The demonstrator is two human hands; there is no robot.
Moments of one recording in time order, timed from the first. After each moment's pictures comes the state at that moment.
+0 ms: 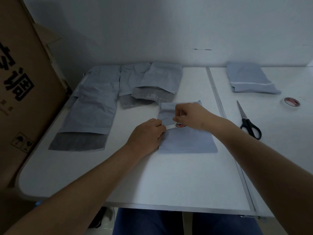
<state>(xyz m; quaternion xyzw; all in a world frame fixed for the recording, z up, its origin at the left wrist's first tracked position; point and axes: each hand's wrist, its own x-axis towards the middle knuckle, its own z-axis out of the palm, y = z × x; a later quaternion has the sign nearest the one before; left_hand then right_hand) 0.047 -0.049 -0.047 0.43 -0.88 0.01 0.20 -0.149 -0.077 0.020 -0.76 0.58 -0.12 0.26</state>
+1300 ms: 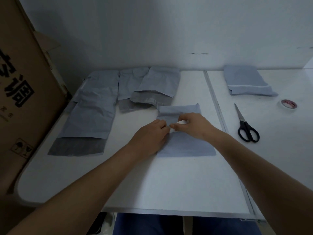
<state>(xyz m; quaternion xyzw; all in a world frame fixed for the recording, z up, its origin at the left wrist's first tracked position) 0.035 -0.055 -0.038 0.39 -0.90 0.02 0.17 -0.159 -0.067 -0.003 -0.71 0.62 -0.17 0.29</state>
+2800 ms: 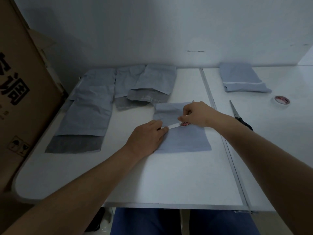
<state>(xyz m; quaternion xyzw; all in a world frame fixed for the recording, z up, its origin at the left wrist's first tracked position) 0.037 -0.047 -0.051 0.38 -0.90 0.12 0.18 -0.182 -0.081 0.023 -0.73 0.64 -0.07 0.24</state>
